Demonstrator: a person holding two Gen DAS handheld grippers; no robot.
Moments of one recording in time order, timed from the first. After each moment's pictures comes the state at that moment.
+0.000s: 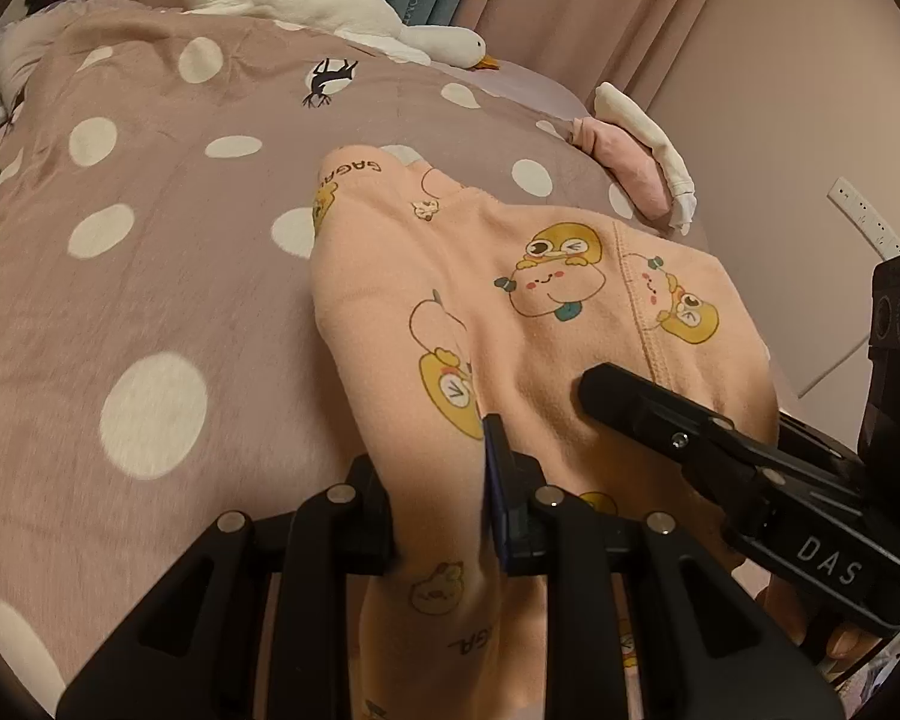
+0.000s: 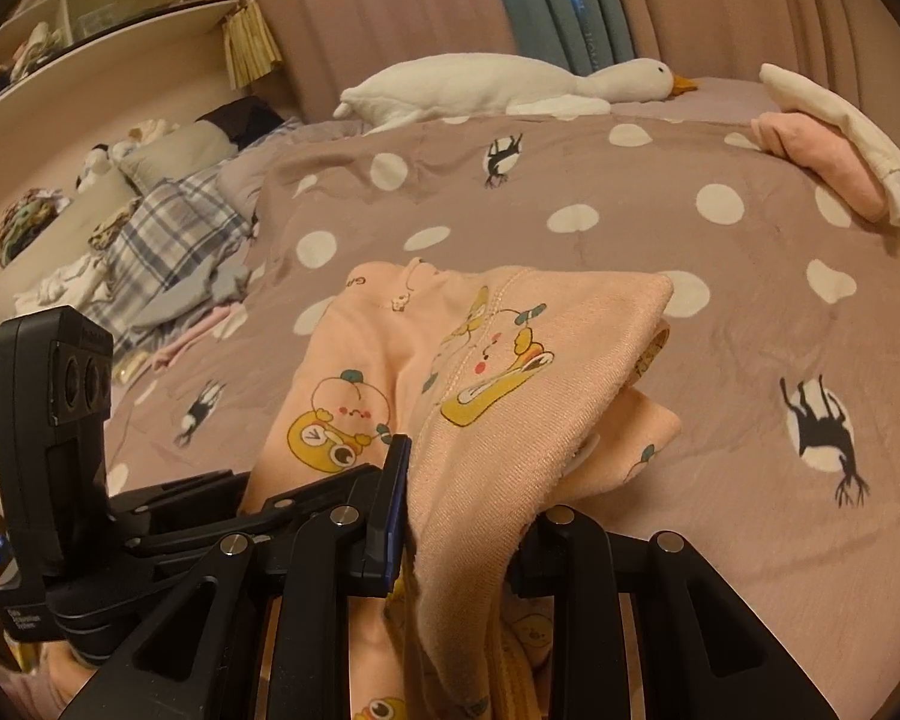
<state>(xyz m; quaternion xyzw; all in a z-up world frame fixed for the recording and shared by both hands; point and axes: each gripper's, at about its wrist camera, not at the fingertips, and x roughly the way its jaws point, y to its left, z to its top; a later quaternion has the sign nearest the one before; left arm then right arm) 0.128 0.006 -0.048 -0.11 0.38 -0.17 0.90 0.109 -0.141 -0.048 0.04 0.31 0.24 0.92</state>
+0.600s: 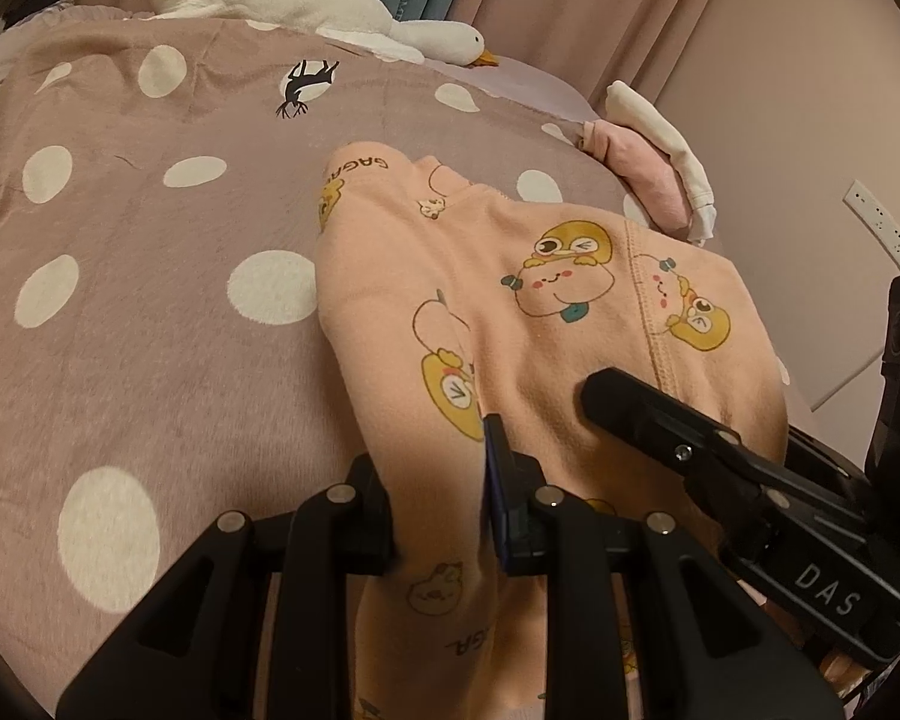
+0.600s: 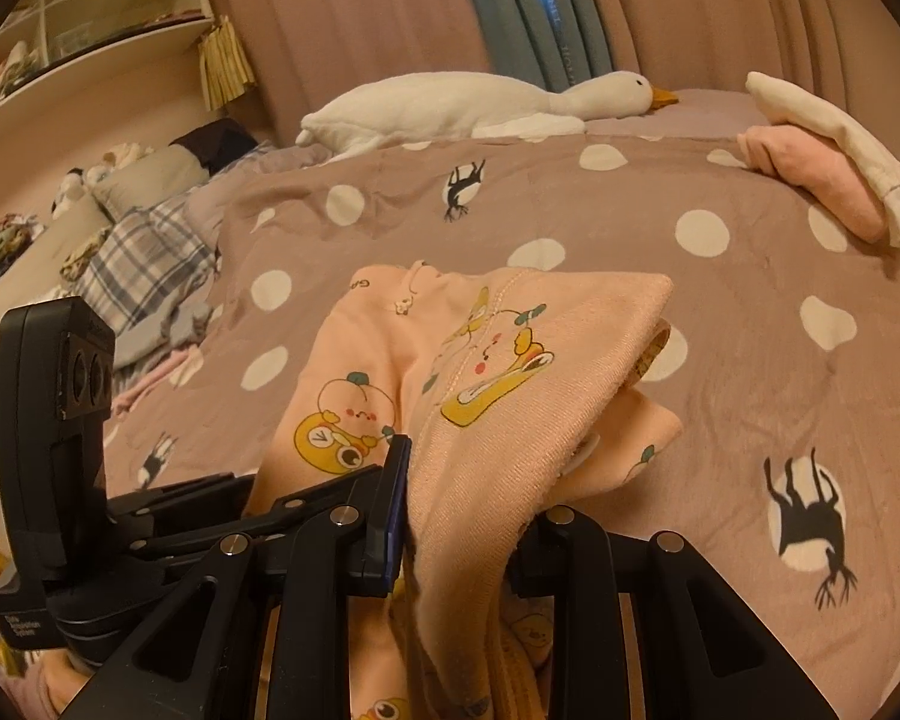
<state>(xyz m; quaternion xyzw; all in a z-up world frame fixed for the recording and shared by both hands) 0.194 -0.012 -0.049 -0.11 0.39 -0.17 0.90 0.162 -0.154 -0.043 0.05 0.29 0.23 0.93</state>
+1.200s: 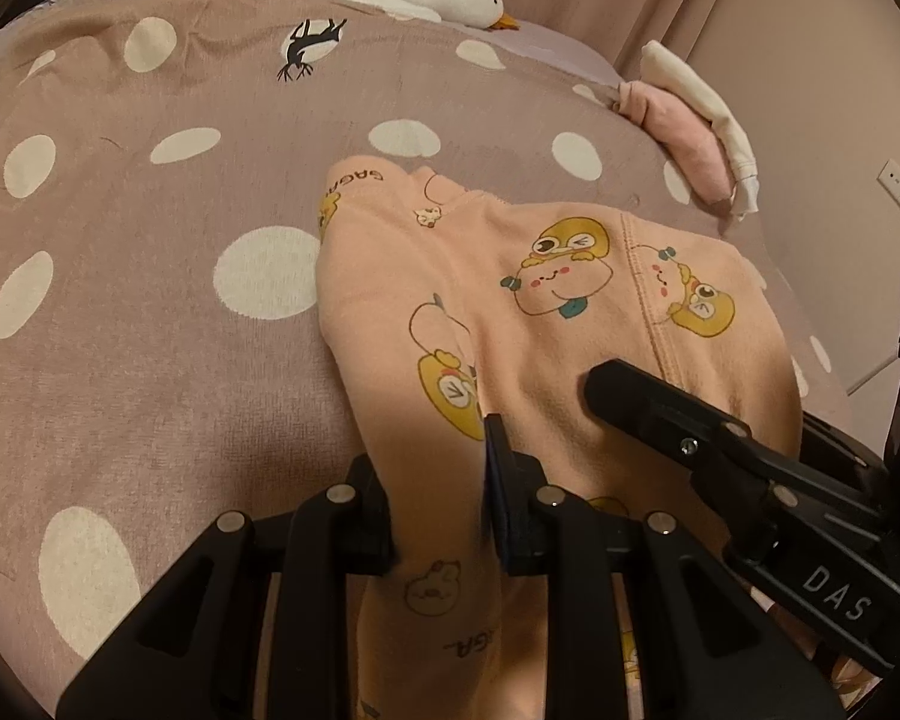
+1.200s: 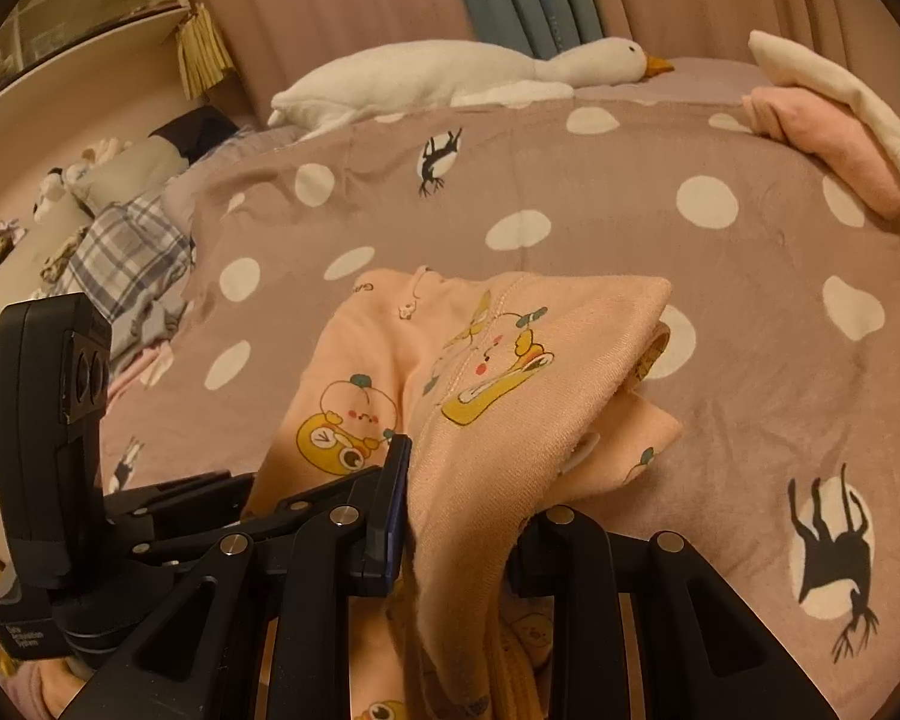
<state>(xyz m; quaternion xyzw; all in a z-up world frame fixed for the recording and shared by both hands) 0.231 -0.023 -0.077 -0.08 0.43 -0.15 0.89 0.207 -0.159 -0.062 0.05 0.32 0.23 0.92</state>
